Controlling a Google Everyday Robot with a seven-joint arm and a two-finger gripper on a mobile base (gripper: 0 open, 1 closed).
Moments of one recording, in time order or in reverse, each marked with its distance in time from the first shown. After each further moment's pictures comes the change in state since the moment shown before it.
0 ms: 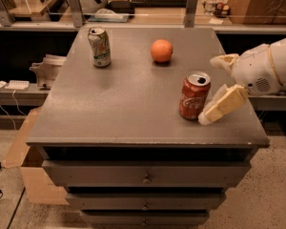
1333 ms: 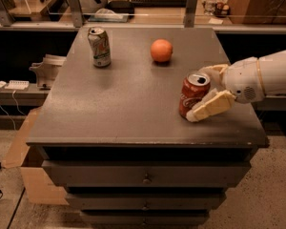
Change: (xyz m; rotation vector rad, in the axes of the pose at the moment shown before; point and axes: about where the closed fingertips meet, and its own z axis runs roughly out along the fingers) arm 0.009 -0.009 0.033 -0.031 -0.134 0.067
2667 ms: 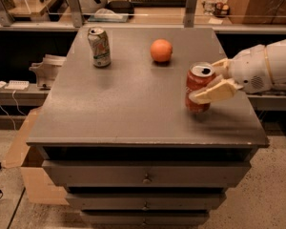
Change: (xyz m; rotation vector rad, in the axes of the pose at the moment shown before) arm -0.014 -0.014 -0.017 0.024 0.014 -0.056
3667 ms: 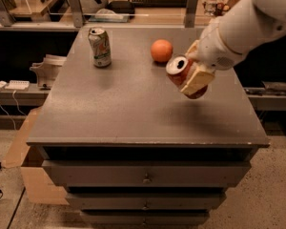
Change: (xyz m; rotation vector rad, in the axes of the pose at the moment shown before) arm -0.040 -0.009 0.020 0.089 0.442 -0.343
